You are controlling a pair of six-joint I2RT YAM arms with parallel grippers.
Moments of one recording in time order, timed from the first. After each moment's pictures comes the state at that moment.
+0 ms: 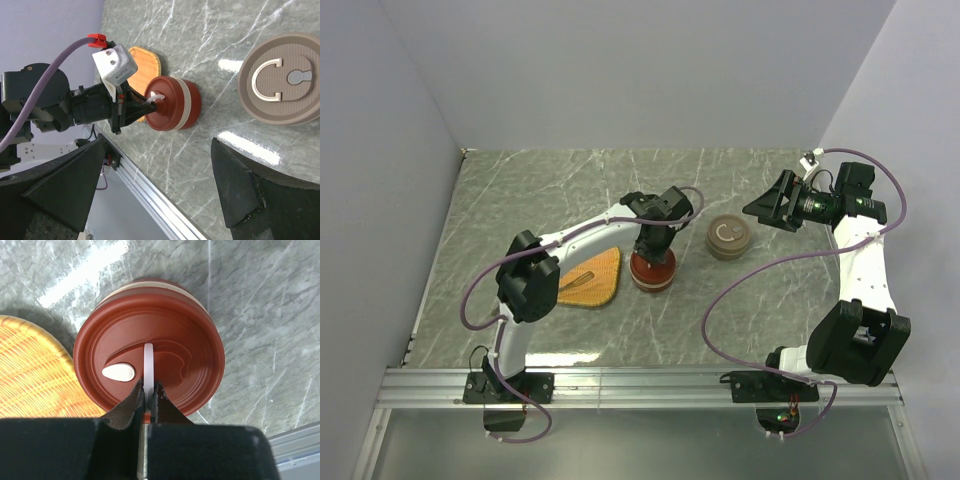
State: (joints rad) left arm -0.88 2.03 1.80 -0.97 -0.12 -0.37; right arm -0.32 1.36 1.25 -0.80 -1.03 0.13
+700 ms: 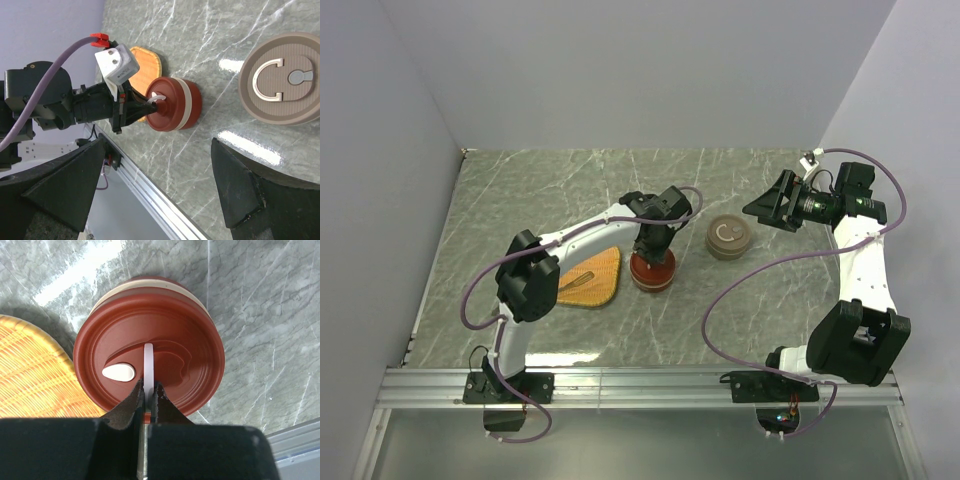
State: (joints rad) left arm -0.87 2.03 1.79 -0.97 -0.10 -0.37; right arm -0.32 1.36 1.25 -0.80 -1.03 0.14
